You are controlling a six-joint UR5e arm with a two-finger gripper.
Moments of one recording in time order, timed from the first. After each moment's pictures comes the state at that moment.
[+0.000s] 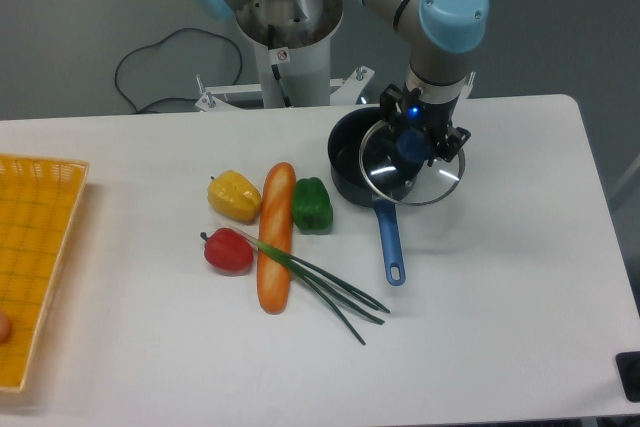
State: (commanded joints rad) arm 2.75 -1.69 -1.82 -1.22 1.55 1.38
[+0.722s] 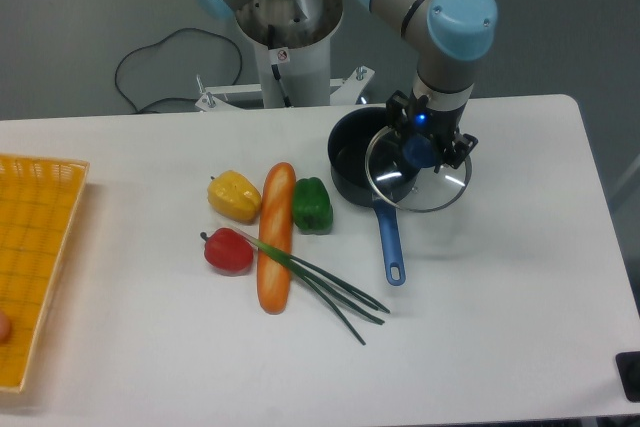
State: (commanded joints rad) arm 2.75 -1.77 -1.75 -1.21 1.55 1.37
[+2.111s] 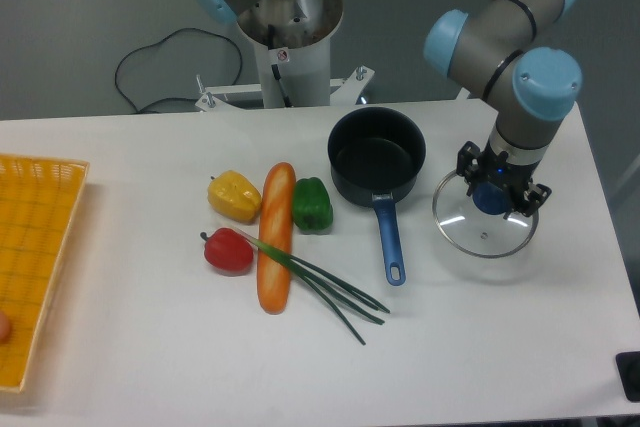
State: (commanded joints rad) arm 2.84 -2.02 -1.58 -1.08 1.56 1.47
